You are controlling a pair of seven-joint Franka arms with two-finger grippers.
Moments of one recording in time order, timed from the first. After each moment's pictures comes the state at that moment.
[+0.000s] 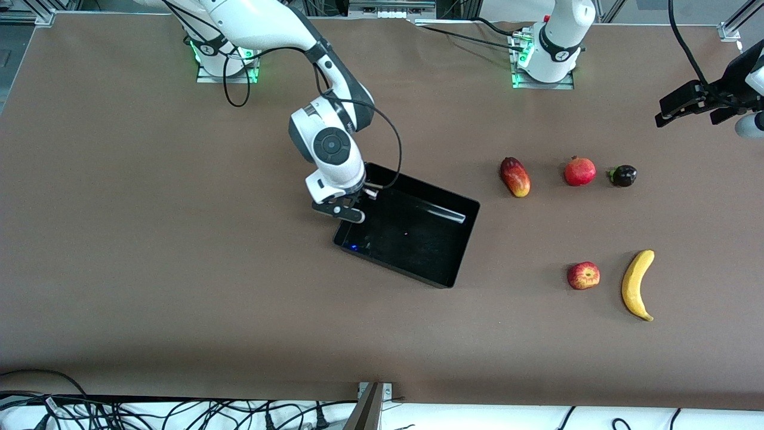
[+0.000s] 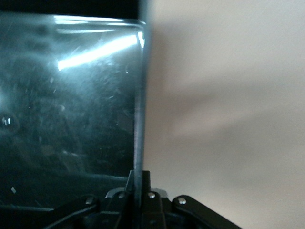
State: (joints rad) left arm -0.08 0.01 0.06 -1.47 -0.02 1.38 -0.10; right arm 0.78 0.65 -0.12 -1.62 0.16 2.22 0.84
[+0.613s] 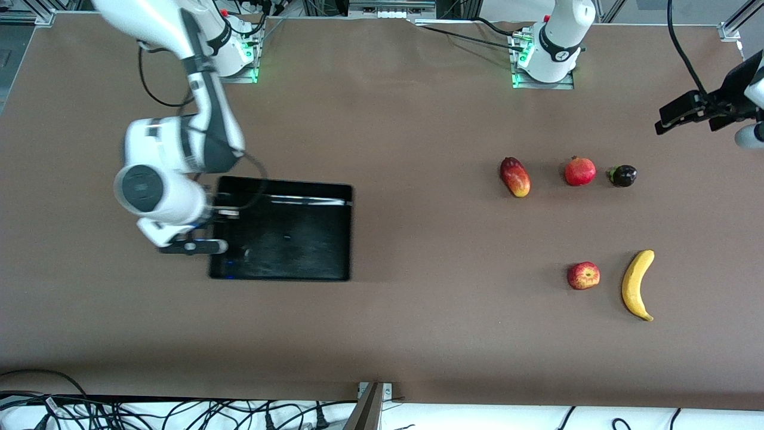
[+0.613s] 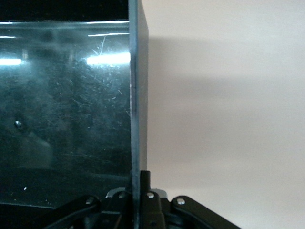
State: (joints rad) left arm -0.05 0.04 0.05 -1.47 -0.02 1.40 -0.10; right arm 0.62 0.47 -0.52 -1.72 0.16 1.93 0.01
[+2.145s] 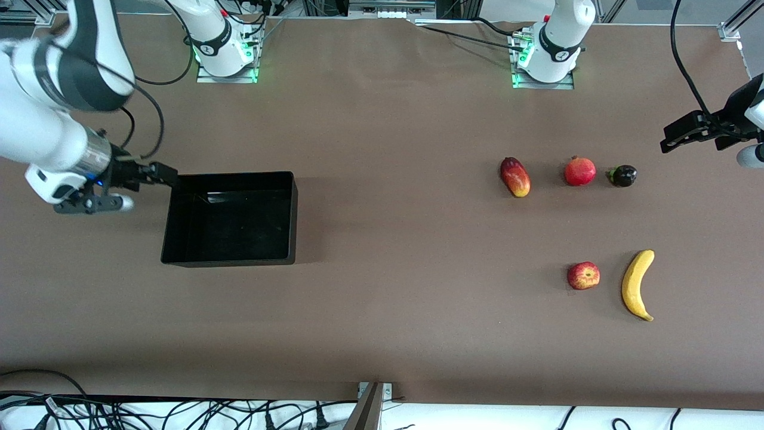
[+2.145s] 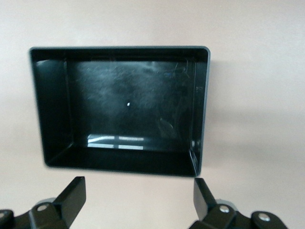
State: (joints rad) left arm -0.02 0.06 0.03 -1.47 0.00 1.46 -0.05; right arm 0.55 0.09 -0.52 -1.82 0.13 1.81 -0.07
